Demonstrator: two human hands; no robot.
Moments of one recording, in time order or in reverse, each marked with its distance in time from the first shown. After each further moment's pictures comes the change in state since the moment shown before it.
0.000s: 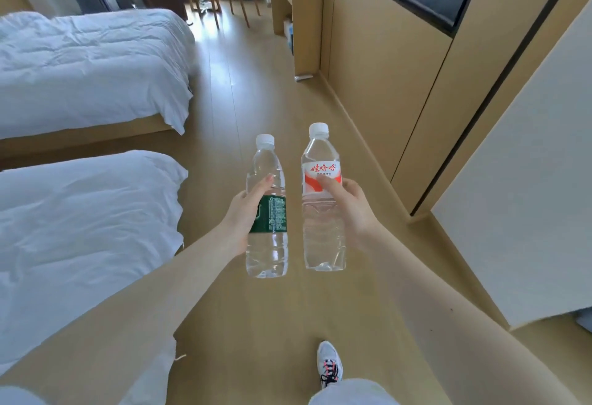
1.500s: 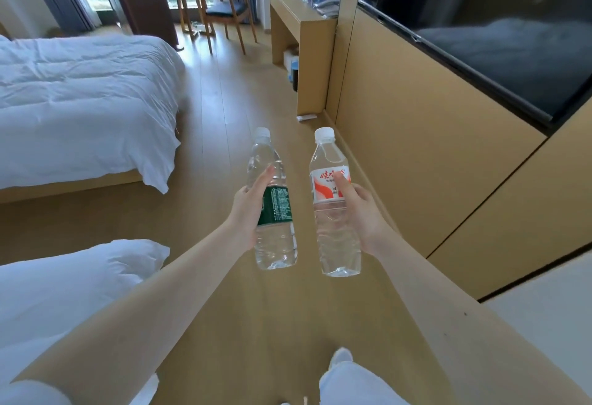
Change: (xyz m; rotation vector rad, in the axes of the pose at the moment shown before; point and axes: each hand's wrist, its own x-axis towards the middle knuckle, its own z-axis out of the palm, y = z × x) left_hand 0.433 0.259 -0.067 -0.217 -0.072 0.079; right_hand 0.439 -0.161 0.126 -0.077 0.098 -0.021
